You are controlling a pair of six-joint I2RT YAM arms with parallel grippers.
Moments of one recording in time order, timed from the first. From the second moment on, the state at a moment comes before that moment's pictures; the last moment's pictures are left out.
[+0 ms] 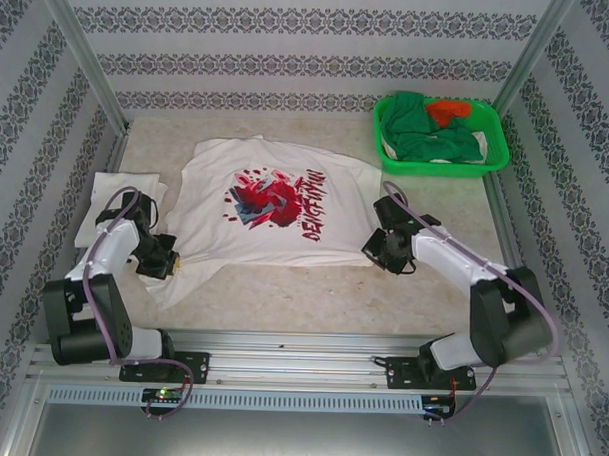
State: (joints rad) left arm 0.24 1.33 0.86 -1.02 0.19 -1.17; right arm 0.37 1.41 0.86 -0.72 -0.07 1.02
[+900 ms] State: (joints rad) left arm 0.06 1.96 1.83 -1.27 0.12 -0.83; right arm 0.27 1.68 1.16 -0.81 -0.05 0.96
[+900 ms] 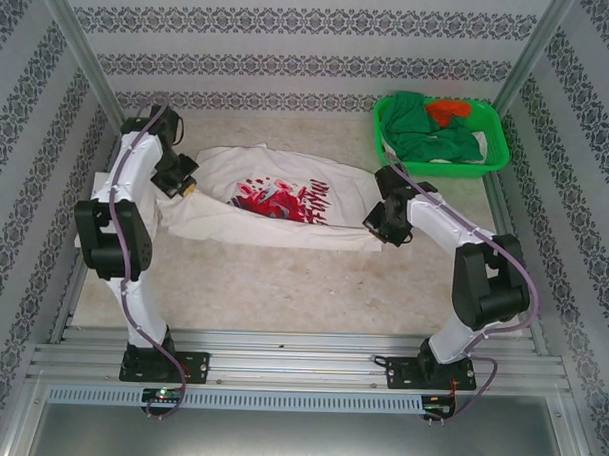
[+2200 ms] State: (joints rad) left arm 0.02 2.28 2.18 -1.38 0.17 -0.69; right arm 0.23 1.84 1.31 -0.75 -0.04 0.91
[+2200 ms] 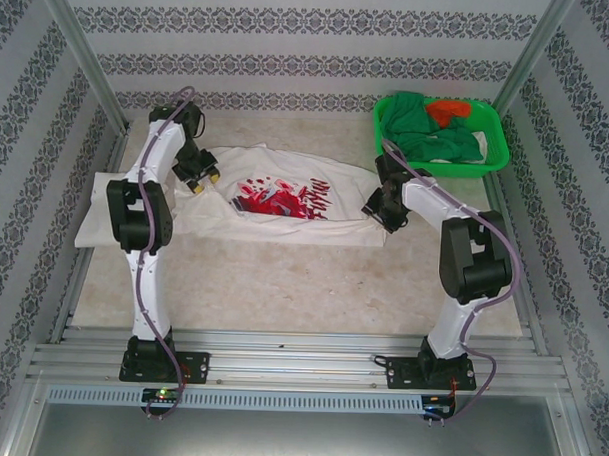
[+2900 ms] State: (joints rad) left arm 0.17 1.98 1.63 -1.17 0.12 -0.84; right arm 0.38 1.83 1.38 -0.70 -0.01 0.87
